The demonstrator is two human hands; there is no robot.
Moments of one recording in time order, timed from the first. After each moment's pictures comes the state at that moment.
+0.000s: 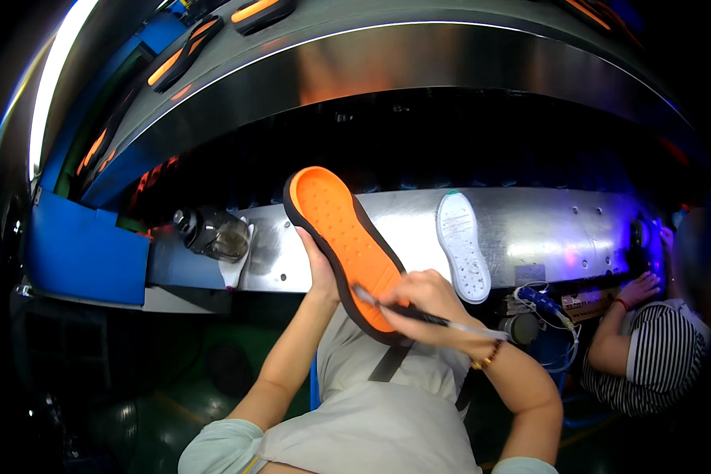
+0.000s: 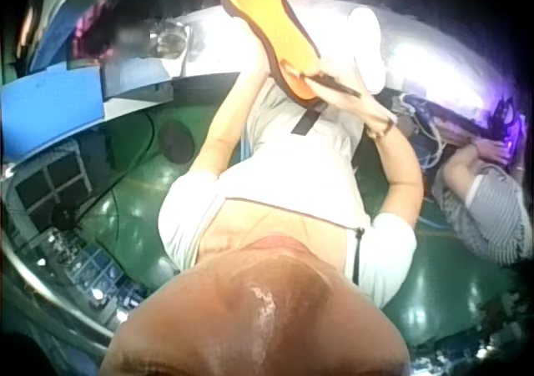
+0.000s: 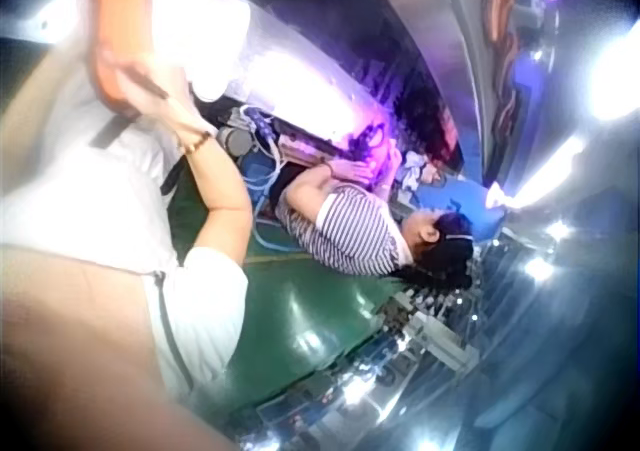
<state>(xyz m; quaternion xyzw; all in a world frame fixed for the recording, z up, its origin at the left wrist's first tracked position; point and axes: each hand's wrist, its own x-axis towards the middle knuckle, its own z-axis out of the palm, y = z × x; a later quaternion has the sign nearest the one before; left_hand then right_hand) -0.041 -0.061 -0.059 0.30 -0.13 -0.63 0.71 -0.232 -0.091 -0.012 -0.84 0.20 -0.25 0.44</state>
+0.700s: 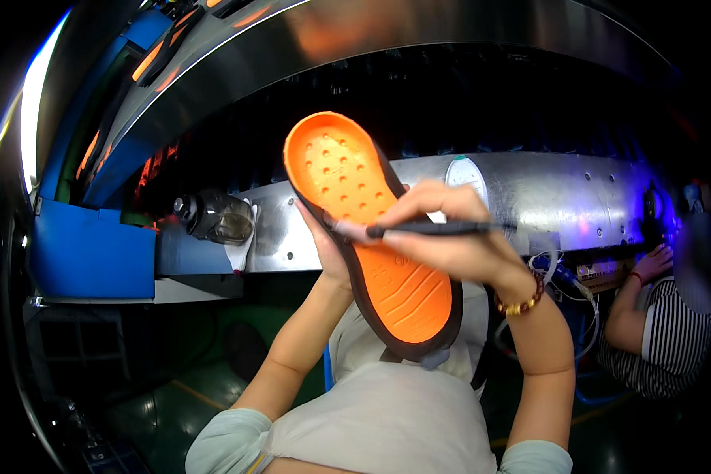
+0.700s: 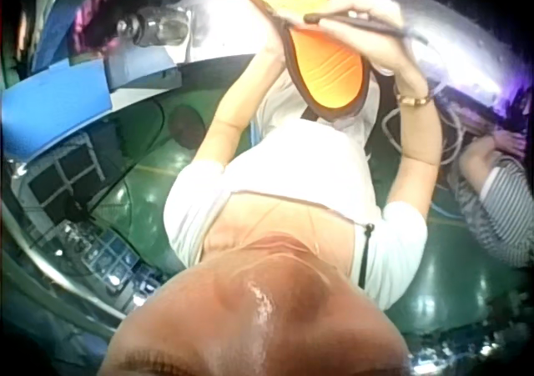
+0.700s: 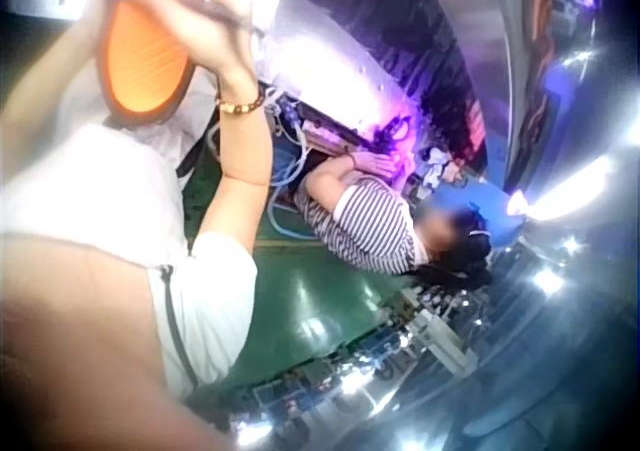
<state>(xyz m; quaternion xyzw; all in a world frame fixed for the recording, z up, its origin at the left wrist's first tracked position) -0.072 -0.061 -0.020 0.27 -0.15 -0.62 0.72 -0.226 -0.126 0.043 -0.77 0.16 -0.36 0.50</state>
